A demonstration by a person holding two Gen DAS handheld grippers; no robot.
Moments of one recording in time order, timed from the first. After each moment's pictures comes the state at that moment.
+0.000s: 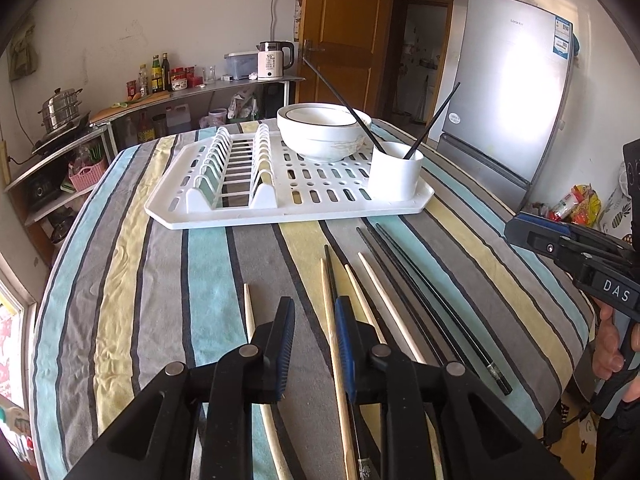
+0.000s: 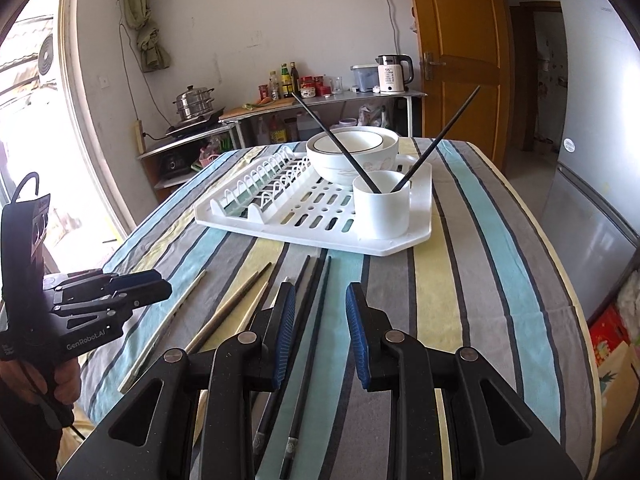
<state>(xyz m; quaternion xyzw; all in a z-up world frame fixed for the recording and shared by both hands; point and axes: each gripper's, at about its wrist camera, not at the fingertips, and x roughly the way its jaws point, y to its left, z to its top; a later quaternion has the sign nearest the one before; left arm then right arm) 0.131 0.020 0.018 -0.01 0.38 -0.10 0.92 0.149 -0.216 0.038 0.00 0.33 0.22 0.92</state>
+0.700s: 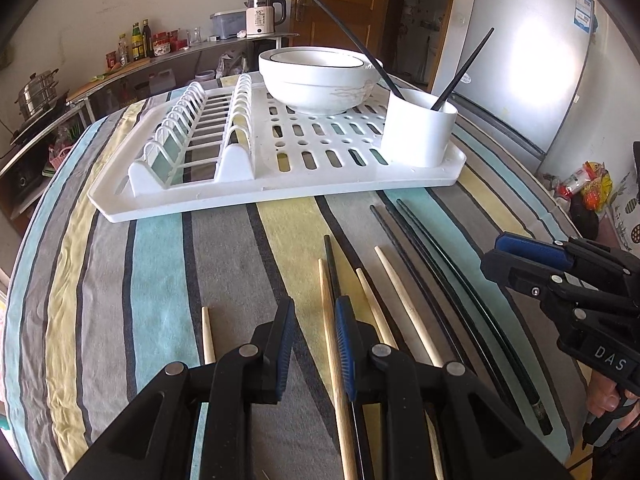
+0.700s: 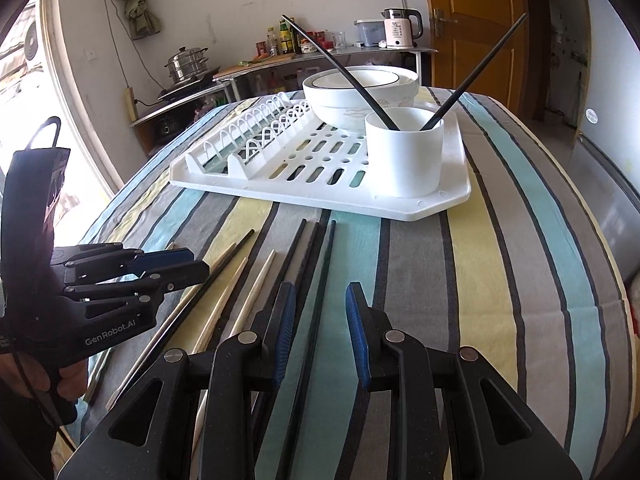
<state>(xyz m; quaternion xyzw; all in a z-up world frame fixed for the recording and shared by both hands) 0.207 0.000 -0.030 0.01 0.45 -0.11 0.89 0.196 -0.190 -0.014 -0.01 0.40 0.22 0.89</state>
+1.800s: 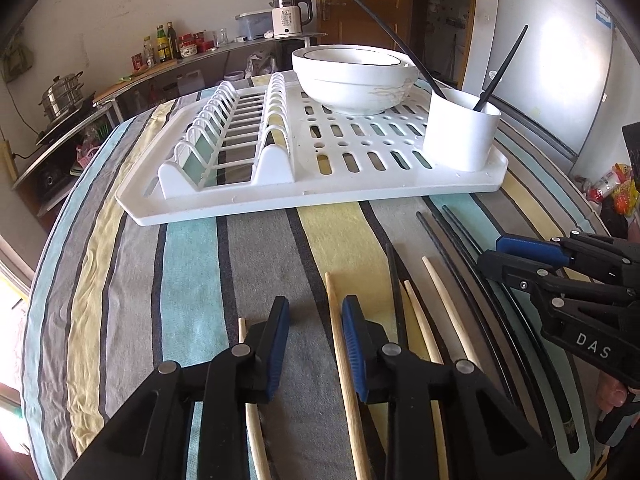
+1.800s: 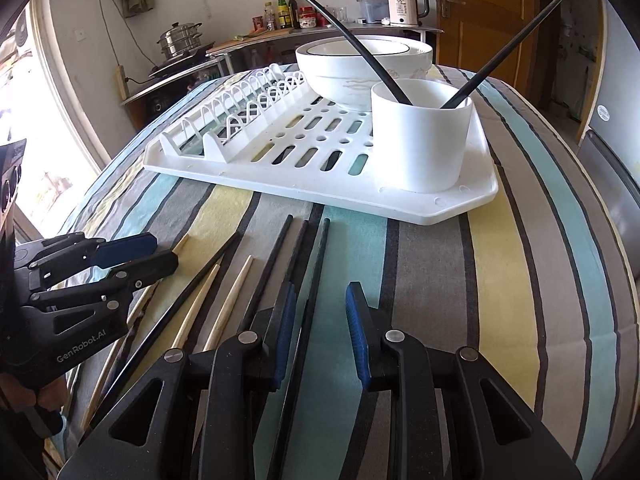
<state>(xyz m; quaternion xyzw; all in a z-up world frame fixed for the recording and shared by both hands) 0.218 0.006 -0.034 0.03 0.45 -0.04 0.89 0.235 -0.171 -0.035 -0.03 0.44 0.22 0.87</state>
